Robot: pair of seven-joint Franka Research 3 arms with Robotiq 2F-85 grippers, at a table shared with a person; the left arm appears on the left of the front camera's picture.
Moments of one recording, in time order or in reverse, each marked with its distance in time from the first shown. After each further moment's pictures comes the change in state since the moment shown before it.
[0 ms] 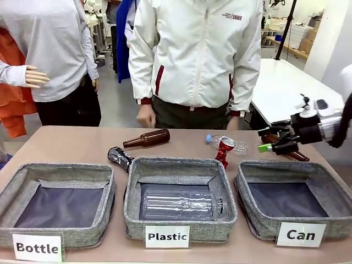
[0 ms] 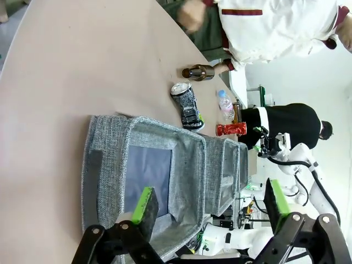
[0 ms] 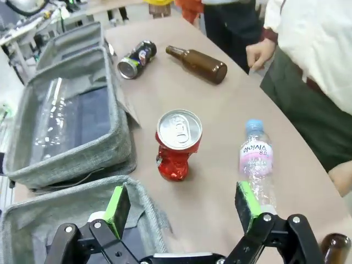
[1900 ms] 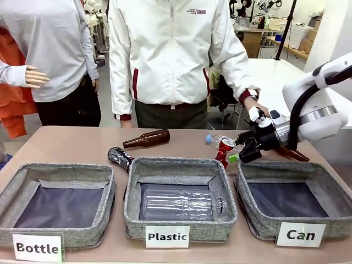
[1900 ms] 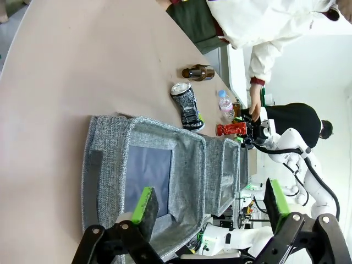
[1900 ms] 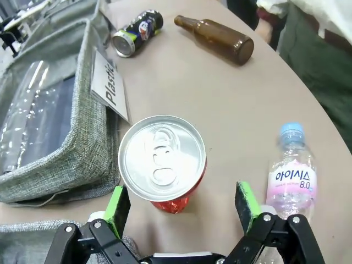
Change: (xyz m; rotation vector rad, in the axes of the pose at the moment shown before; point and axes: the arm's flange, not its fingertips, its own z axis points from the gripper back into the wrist) left arm 0.000 0.000 0.000 0.000 -0.001 -0.002; right arm -0.011 -0.025 -0.104 0.111 0.091 -0.016
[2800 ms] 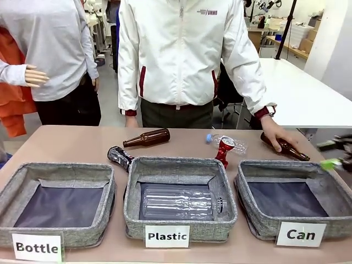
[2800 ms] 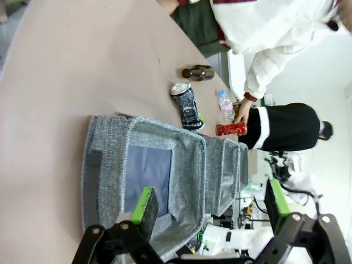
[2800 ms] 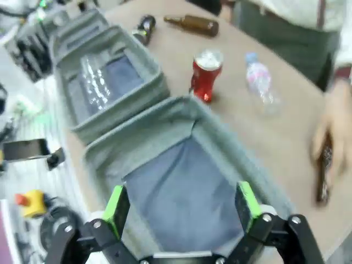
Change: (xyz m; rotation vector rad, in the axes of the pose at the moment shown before) left arm 0.000 0.000 0.001 0.000 -0.002 -0.001; right arm -0.036 0.185 0.252 -0.241 0.014 -0.225
